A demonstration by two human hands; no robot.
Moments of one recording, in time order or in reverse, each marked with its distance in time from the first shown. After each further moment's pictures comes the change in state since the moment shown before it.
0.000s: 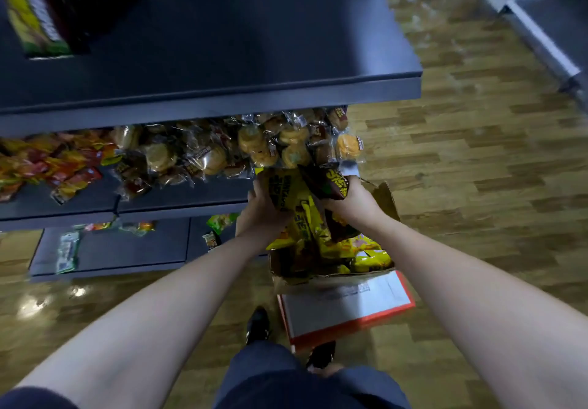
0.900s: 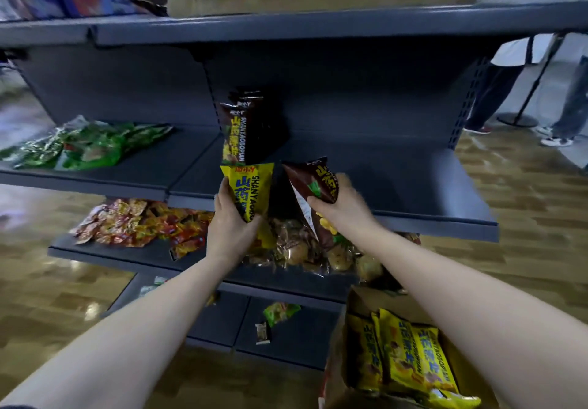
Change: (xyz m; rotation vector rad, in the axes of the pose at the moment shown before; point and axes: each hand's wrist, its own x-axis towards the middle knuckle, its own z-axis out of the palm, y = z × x) left_hand -0.045 -0.057 -0.232 -0.179 0.760 0.181; right_hand -0.053 -0.250 0.014 0.025 0.015 -0.671
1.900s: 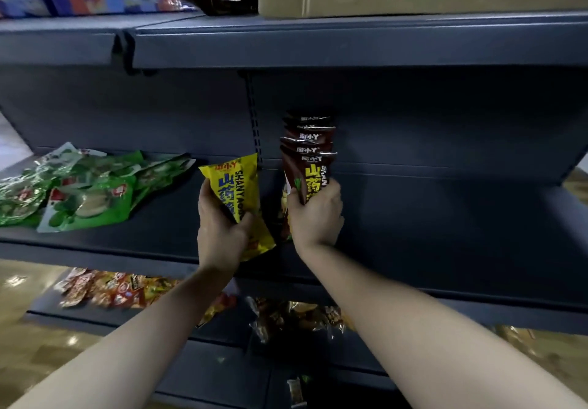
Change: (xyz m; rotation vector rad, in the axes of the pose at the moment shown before) left_hand 0.216 -0.143 -0.038 -0.431 0.056 -0.090; right_hand 0.203 -0.100 0.219 -0.034 0.589 0.196
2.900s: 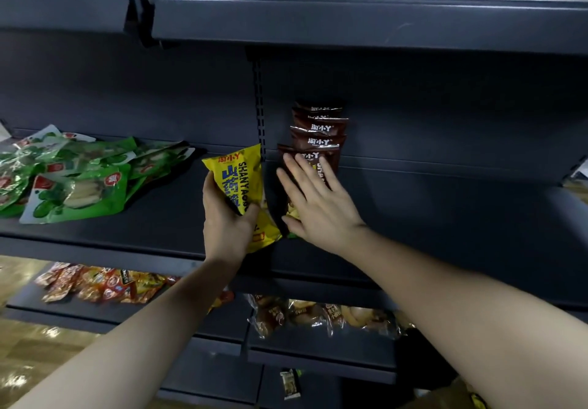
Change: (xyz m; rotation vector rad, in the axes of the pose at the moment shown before) left_hand 0.023 -0.033 0.006 -0.144 -0.019 0.012; right_hand 0.028 0.024 -0.008 -0.933 -0.108 -1.191
